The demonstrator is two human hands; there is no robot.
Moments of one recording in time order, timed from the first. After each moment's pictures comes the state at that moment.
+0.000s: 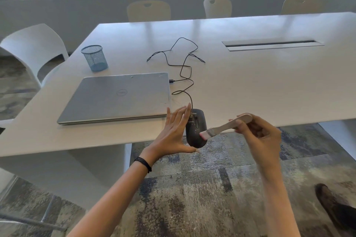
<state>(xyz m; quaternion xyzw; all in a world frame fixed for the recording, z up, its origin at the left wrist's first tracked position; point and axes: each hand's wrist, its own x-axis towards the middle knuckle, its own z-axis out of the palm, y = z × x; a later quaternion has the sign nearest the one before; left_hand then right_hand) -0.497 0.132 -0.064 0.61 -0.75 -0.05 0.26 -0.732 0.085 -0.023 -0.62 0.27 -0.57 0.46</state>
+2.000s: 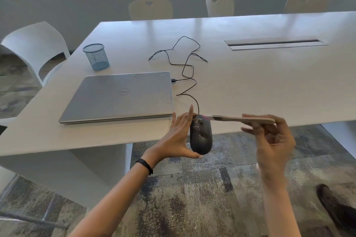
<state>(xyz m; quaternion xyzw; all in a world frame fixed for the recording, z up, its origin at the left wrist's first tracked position) -0.499 0.137 -0.064 0.58 -0.75 -0.14 0.28 -0.729 0.094 -0.024 -0.57 0.23 -0.66 0.44</state>
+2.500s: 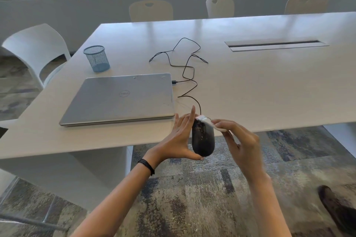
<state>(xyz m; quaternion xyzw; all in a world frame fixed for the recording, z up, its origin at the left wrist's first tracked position) -0.499 0.133 -0.061 0.57 -0.75 -0.15 0.28 -0.702 0.090 -0.031 -0.83 0.19 -0.49 0.18</state>
